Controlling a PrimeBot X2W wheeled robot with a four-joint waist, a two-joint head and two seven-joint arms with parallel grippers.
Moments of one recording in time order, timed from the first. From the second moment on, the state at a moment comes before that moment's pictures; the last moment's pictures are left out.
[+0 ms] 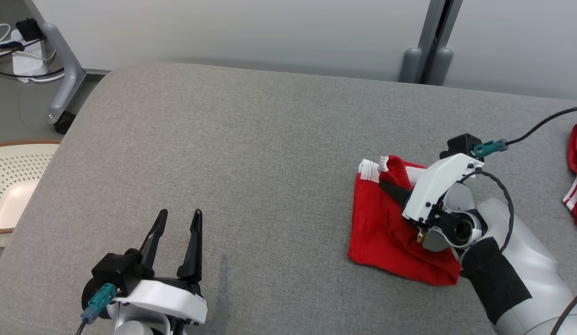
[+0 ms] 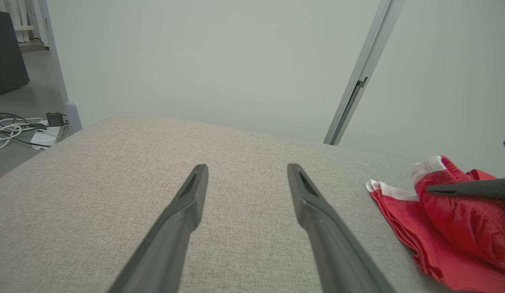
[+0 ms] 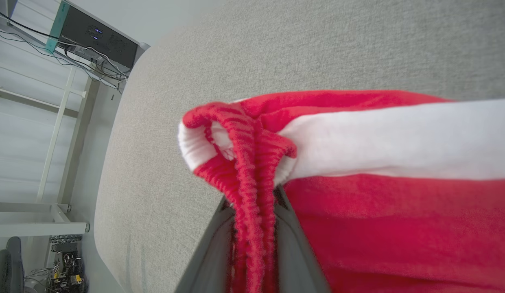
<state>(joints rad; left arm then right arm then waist) -0.11 0.05 -0.14 0.30 -0.33 -0.07 -0.26 -0.77 -0.07 0.37 0.98 0.96 0.13 0.42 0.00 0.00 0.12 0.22</state>
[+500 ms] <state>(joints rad) -0.10 0.05 -0.08 0.30 -0.29 -0.08 -0.26 -0.69 -0.18 0.42 0.74 0.90 0.13 0.17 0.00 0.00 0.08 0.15</state>
